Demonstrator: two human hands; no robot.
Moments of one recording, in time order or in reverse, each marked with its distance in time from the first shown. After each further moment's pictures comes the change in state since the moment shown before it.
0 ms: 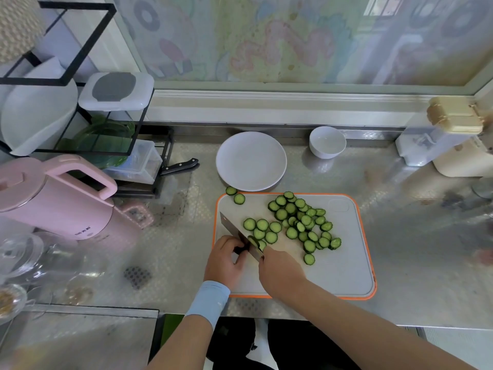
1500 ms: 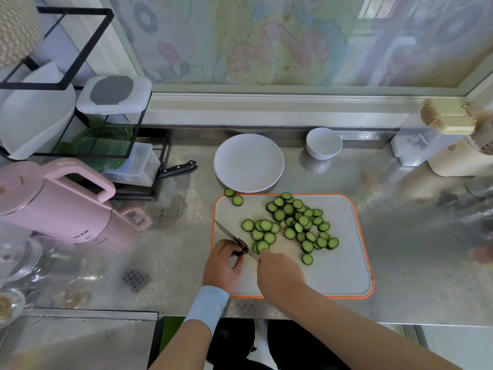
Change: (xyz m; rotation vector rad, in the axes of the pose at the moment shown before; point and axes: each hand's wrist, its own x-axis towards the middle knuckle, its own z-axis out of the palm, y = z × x) left_hand -0.007 -0.006 0.003 -0.015 0.031 0.018; right_hand -0.015 -0.007 -0.008 -0.126 -0.004 -0.028
